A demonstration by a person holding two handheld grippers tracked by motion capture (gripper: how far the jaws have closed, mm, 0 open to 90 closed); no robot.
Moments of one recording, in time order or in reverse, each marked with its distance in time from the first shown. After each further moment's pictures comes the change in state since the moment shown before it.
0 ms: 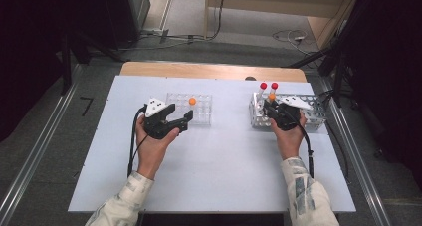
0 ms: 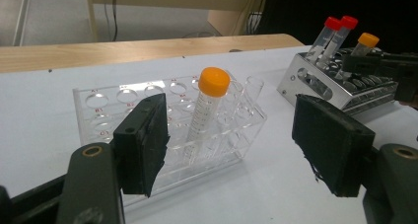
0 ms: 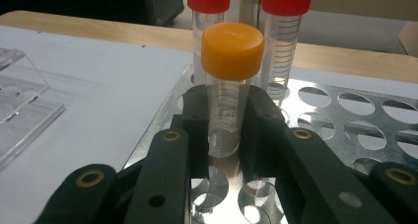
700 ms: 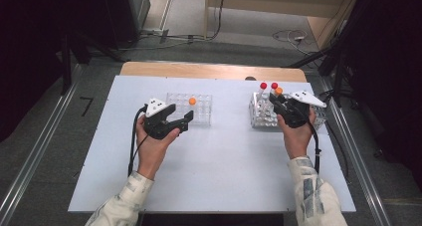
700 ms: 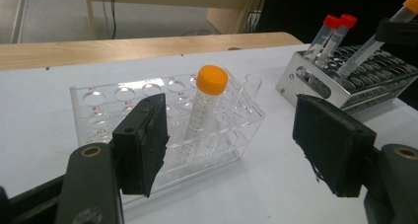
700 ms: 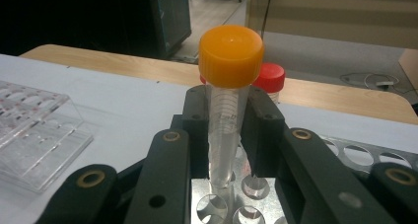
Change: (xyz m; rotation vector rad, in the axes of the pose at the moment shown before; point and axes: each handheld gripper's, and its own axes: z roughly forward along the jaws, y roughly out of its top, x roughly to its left) left arm -0.001 0.000 0.000 0.006 -0.003 -0.009; right arm 0.000 0.029 -0.034 -0.078 0.034 -0.014
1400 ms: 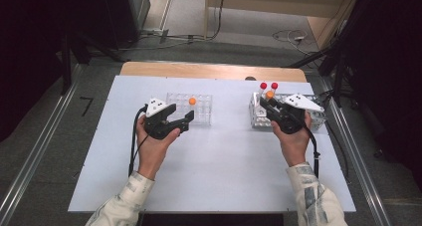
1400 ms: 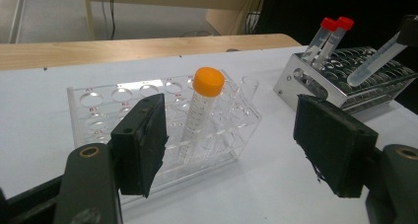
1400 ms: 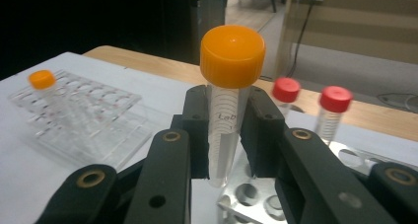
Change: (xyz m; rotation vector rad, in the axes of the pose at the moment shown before) left arm -0.002 0.001 0.000 -0.003 -0.002 -0.004; right arm 0.035 0.006 -0.021 -0.022 0.139 -0.057
